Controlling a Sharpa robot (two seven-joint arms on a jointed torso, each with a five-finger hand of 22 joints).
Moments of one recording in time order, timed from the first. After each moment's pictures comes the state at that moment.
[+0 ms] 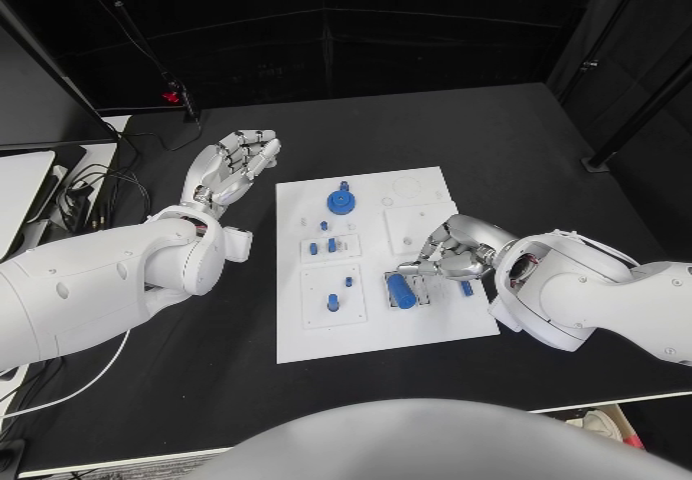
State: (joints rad) left arm 1.24 -0.71 -0.24 1.37 -0.11 -0.47 0.68; left_hand 1.22 0.04 -0.10 0.29 0.27 0.31 0.15 0.65 0.11 0.45 0.26 0.57 0.07 0.22 0.26 0.76 0.16 0.10 0.38 0.29 0.06 0.58; right arm 1.15 -1.17 -0.16 2.02 -1.21 -0.47 -0.49; right_hand 1.17 -0.03 -0.21 0.30 0.05 0.97 0.12 0.42 0.22 1.47 0.05 1.57 1.31 1.47 -0.01 1.57 1.31 0.01 1.47 0.10 1.57 1.31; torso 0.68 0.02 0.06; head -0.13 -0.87
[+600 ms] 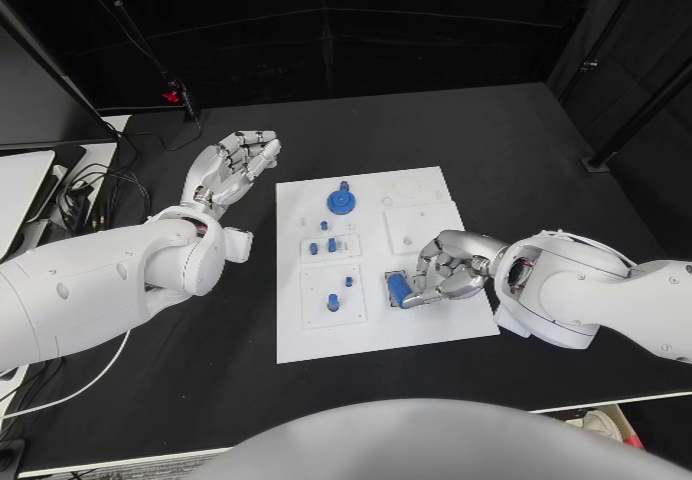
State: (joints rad) left arm 1.24 -0.71 -0.24 1.37 -0.11 -0.47 0.68; left_hand 1.22 0.04 -0.10 0.29 0.27 0.31 0.15 0.65 0.11 0.45 0.26 0.57 0.07 0.22 0.26 0.76 0.16 0.10 0.38 0.29 0.06 0.58; right arm 1.15 -1.16 -0.16 2.00 -1.21 -0.28 -0.45; right_hand 1.27 -0.15 -0.14 0.30 0.05 0.83 0.08 0.80 0.51 1.47 0.02 1.57 1.31 1.47 -0.04 1.57 1.31 0.01 1.46 0.07 1.57 1.31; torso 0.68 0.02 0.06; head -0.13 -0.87
